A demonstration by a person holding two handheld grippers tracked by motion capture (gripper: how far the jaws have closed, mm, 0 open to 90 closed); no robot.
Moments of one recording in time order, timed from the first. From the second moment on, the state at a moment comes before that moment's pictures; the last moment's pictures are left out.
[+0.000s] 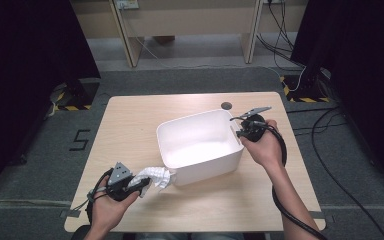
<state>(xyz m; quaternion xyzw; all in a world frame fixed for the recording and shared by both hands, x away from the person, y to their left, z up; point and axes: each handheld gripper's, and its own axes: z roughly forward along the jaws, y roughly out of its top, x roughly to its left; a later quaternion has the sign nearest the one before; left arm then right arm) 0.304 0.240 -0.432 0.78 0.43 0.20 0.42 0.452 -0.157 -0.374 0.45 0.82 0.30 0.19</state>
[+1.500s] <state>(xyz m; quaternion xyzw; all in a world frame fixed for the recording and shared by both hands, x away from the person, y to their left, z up) 0.315 0.244 -0.434 0.77 0.44 0.21 0.41 0.444 -0.159 -0.381 0.46 0.82 0.29 0.17</state>
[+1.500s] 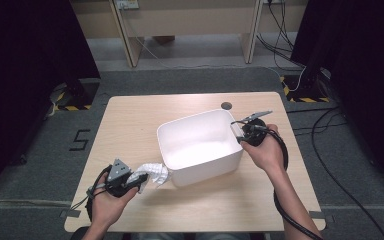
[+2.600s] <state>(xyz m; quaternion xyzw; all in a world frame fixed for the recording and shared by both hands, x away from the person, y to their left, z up) 0.322 0.235 -0.434 0.78 0.43 0.20 0.41 0.432 -0.185 -0.352 0.44 0.81 0.34 0.18</state>
